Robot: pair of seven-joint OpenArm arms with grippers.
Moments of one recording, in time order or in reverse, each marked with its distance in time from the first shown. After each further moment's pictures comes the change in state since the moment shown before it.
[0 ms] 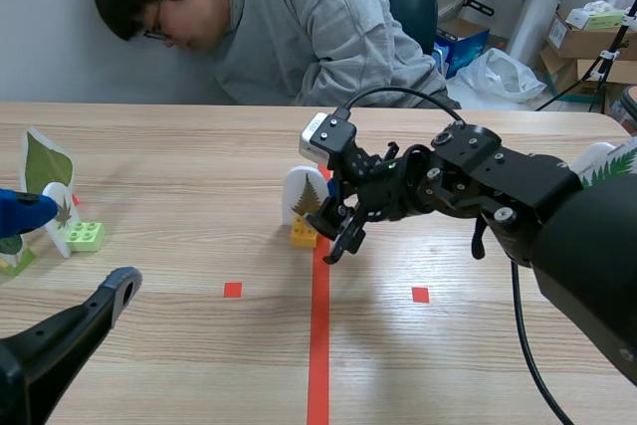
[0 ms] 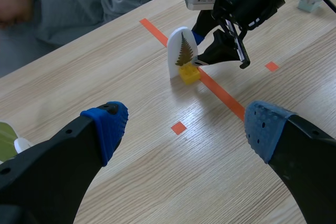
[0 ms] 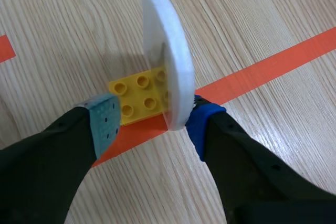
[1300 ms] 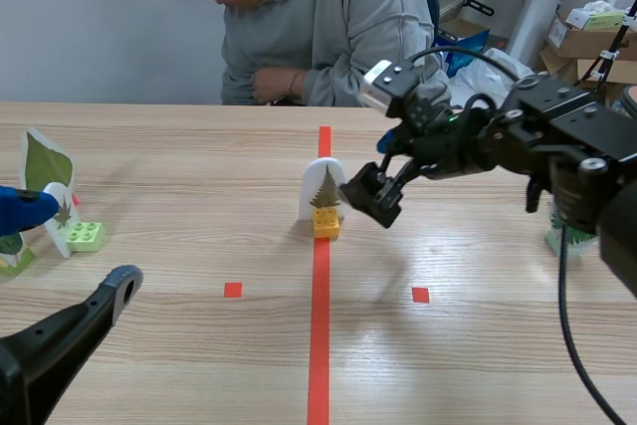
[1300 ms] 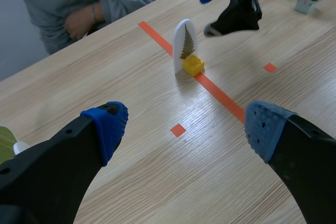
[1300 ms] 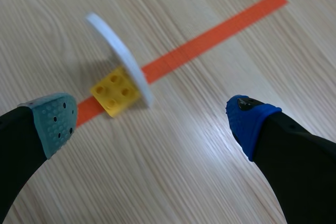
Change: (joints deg) left arm 0.0 -0.1 0.0 0.0 0.0 0.0 -0.5; right arm -0.1 4.9 9.1 7.0 8.8 6.3 -9.8
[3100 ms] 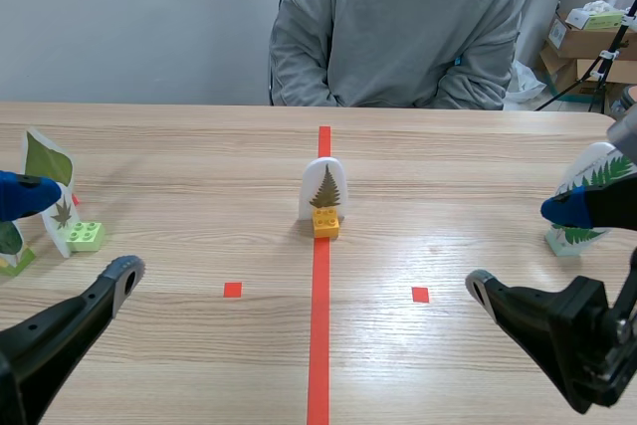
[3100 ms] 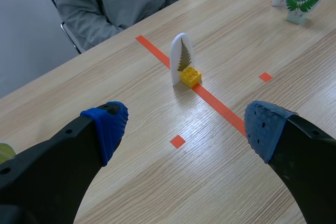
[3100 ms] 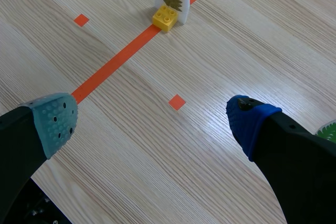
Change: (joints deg) left arm 0.0 -2.3 0.0 0.1 0.0 0.0 -3.0; right arm -67.3 7.4 41.6 72.1 20.8 1.0 -14.0
